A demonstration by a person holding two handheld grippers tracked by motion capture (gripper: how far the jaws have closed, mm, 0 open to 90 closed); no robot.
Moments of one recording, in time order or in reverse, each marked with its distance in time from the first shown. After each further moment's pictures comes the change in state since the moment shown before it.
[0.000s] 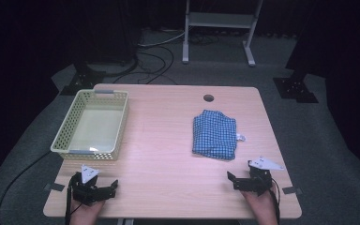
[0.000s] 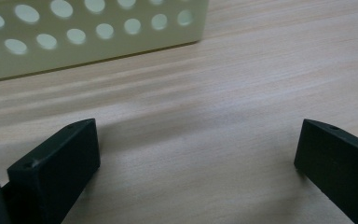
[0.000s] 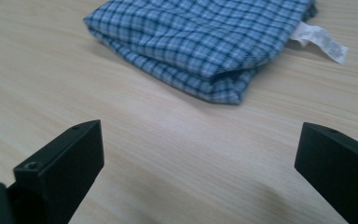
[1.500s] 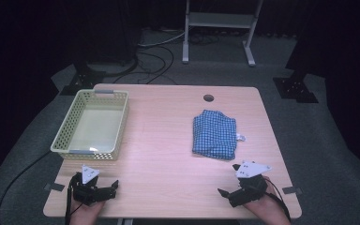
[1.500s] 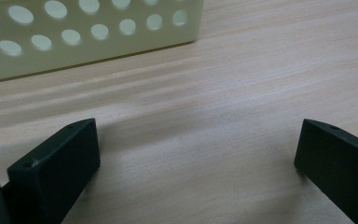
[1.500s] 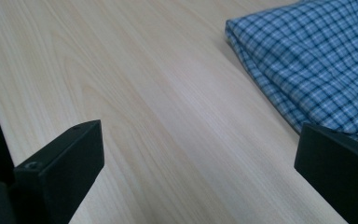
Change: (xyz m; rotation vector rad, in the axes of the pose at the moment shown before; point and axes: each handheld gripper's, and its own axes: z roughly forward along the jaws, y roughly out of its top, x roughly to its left) left arm 0.000 0.000 0.000 -0.002 -0.005 0.003; right arm 0.046 0.033 -0.030 0.113 0.252 -0.374
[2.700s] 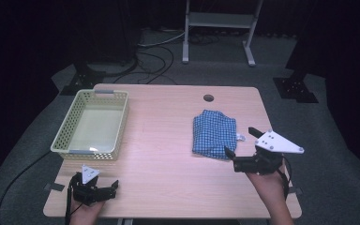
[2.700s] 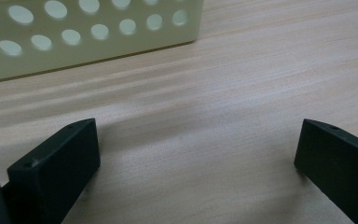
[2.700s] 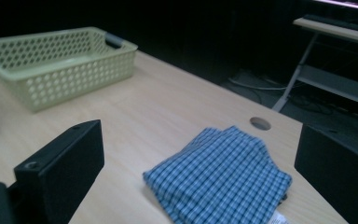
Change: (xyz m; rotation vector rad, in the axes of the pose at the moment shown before) left arm 0.000 0.000 0.000 0.001 0.000 0.001; right arm -0.018 0.081 -0.062 -0.374 -0.282 0.111
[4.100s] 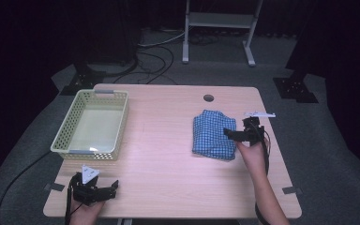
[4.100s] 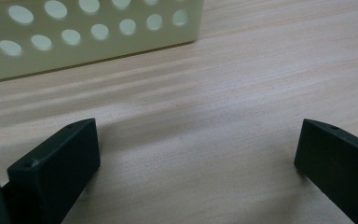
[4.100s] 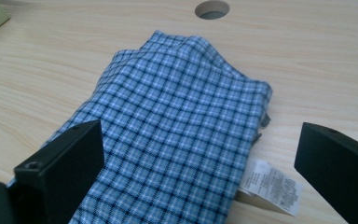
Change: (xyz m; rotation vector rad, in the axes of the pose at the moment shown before) left arm 0.000 0.000 0.000 -0.001 0.000 0.000; right arm -0.091 -0.061 0.128 0.364 -0.119 0.378
